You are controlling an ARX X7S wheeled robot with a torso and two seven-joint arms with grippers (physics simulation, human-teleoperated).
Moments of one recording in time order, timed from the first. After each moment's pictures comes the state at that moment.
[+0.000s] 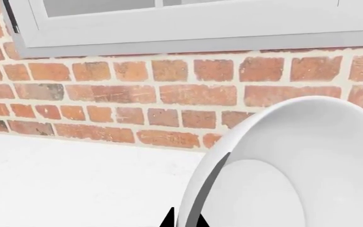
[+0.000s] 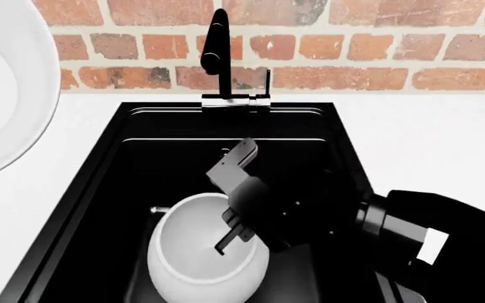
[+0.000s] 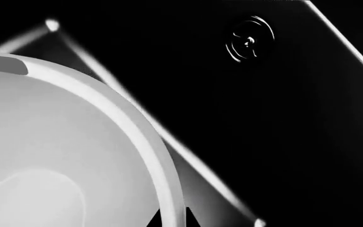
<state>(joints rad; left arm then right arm) -2.31 -1.37 1.04 0.33 -2.71 -1.11 -1.56 1.36 0.21 -1.50 0.29 1.44 0.88 0.59</state>
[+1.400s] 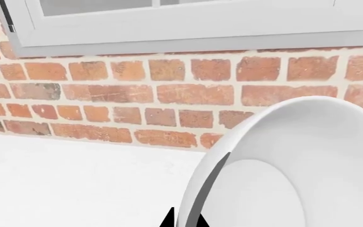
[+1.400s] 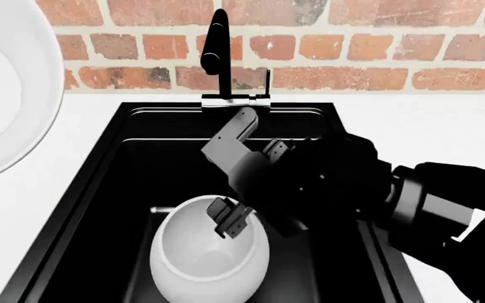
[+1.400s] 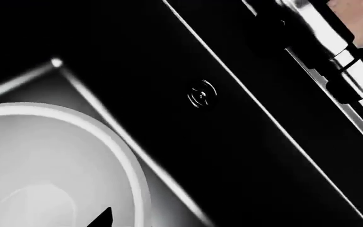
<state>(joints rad) -2.30 -1.37 1.03 0.33 -2.72 -1.10 -1.56 1.50 0.27 -1.43 0.12 1.53 0.98 0.68</state>
